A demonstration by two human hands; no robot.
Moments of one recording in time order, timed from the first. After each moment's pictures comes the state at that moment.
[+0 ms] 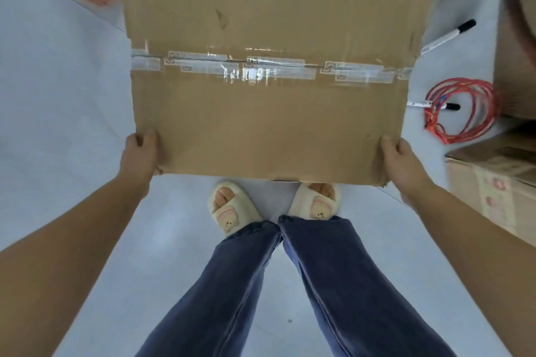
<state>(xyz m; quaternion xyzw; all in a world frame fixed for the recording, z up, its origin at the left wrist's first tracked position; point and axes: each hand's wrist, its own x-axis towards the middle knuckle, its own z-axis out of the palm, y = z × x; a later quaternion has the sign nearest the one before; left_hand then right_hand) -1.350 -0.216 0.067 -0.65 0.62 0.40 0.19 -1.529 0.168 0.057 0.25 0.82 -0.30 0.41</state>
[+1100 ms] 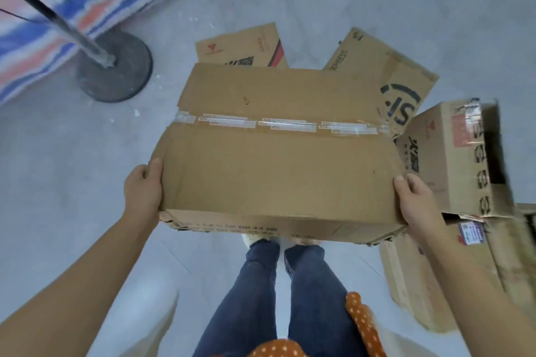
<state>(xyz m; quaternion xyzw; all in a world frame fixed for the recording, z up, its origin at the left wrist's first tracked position) -1.284 -0.229 0.553 -0.65 0.59 0.46 -0.12 -1.537 0.134 0.549 0.07 0.87 -0.39 0.29</state>
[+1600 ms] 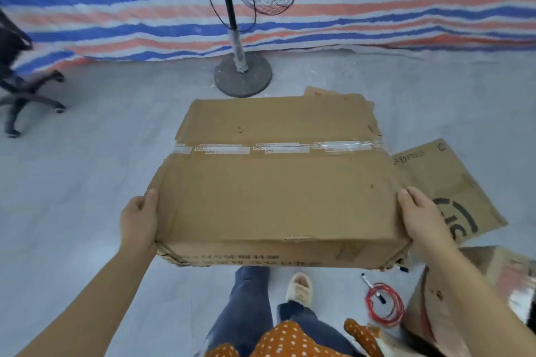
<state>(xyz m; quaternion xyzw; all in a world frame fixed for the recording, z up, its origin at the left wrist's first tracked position) -1.130 -0.061 0.640 -0.79 0.37 0.38 -0.31 -1.552 0.070 0.653 -0.25 0.85 -0.33 0.33</state>
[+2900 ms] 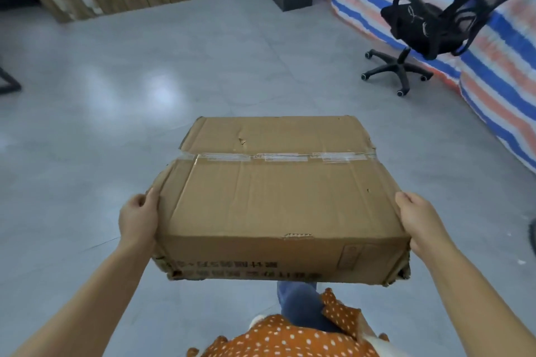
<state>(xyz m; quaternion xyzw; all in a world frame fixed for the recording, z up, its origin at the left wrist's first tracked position) -0.660 0.434 0.670 -0.84 -0.17 0.08 -0.52 -0.872 0.054 0.699 -0.69 0.54 -0.05 0.48</state>
